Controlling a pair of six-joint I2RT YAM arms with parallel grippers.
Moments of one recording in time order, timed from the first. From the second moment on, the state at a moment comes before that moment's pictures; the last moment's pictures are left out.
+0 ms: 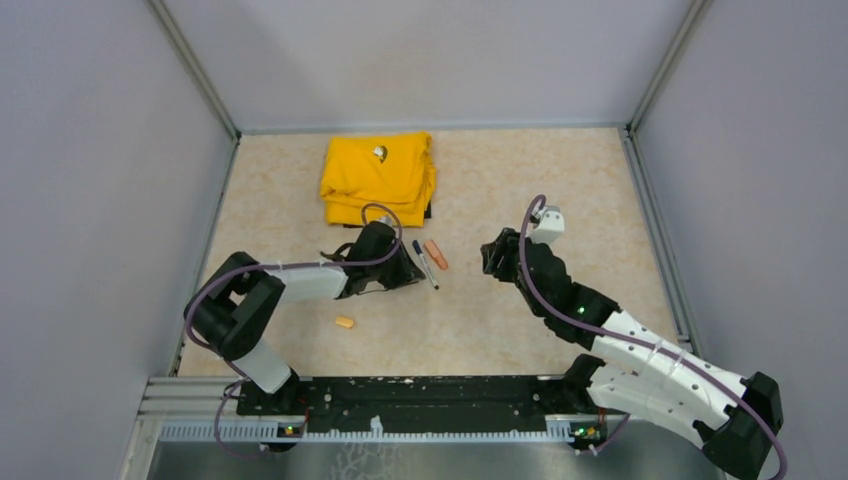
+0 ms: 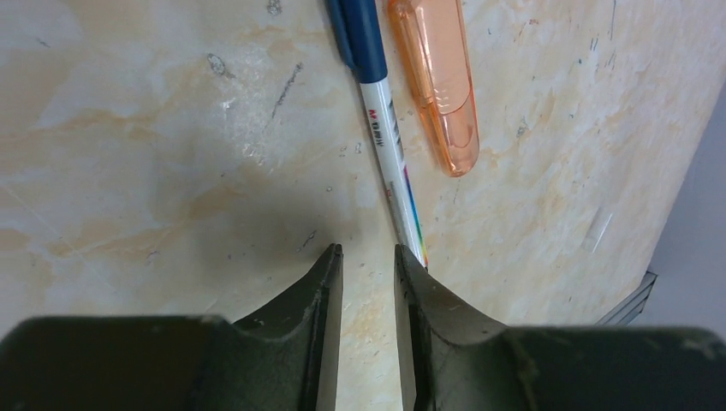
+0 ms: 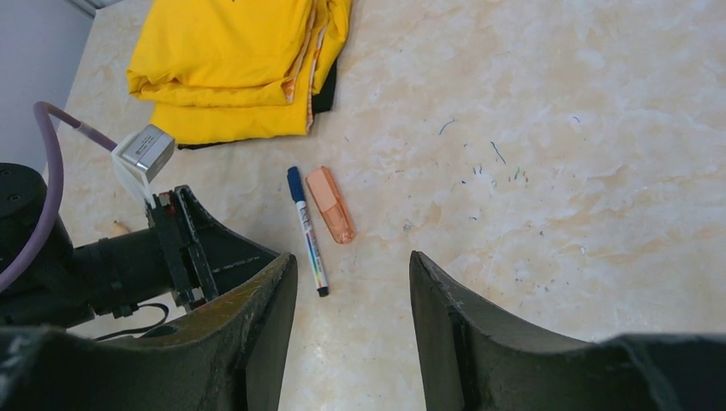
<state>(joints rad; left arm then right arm) -0.68 1.65 0.71 0.18 0.08 -0.97 0.83 0.79 0.62 -0.21 0.53 0.64</state>
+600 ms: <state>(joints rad) -0.61 1.29 0.72 -0.11 -0.28 -0.75 0.83 0.79 0.62 -0.21 0.53 0.64</state>
